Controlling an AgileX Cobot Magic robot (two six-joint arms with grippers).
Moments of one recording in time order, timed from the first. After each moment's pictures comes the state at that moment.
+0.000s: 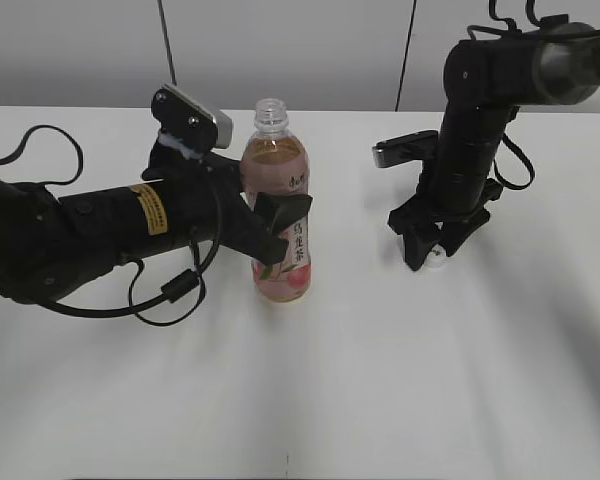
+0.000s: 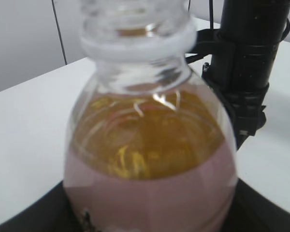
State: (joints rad) left arm -0.50 1.92 -0.80 0.48 -0.79 -0.32; right arm 0.28 2.32 -1.68 0.12 1.03 -0.36
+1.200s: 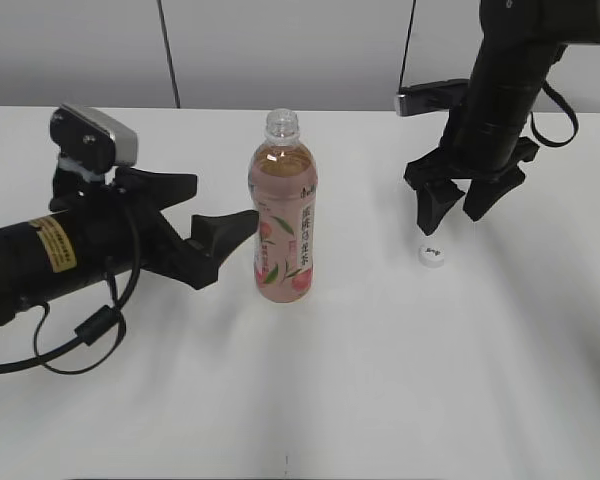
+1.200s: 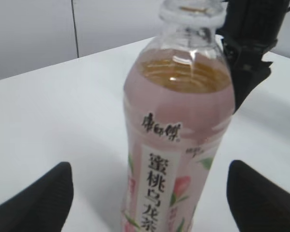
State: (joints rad) left arm -0.44 1.80 -0.55 0.43 -0.94 -0.32; right arm 0.28 2.17 -1.66 0.13 1.12 -0.28
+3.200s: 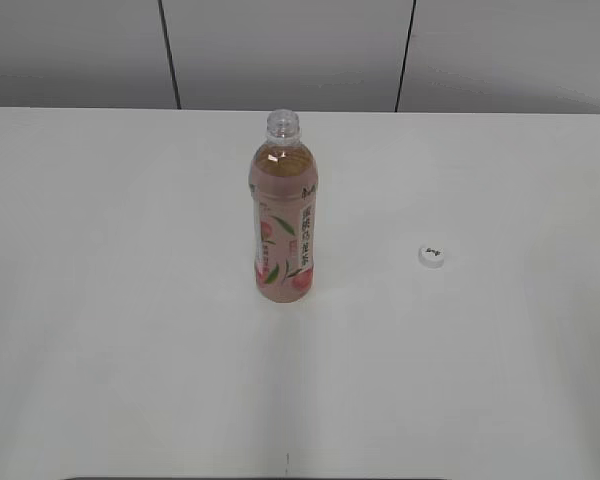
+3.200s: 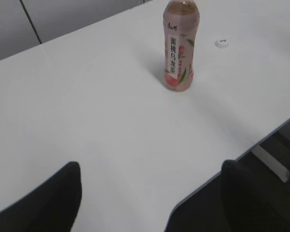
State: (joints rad) left arm -0.53 0.07 -0.56 0.03 1.02 0.00; right arm 0.28 0.43 -0.54 0.06 1.12 -0.14
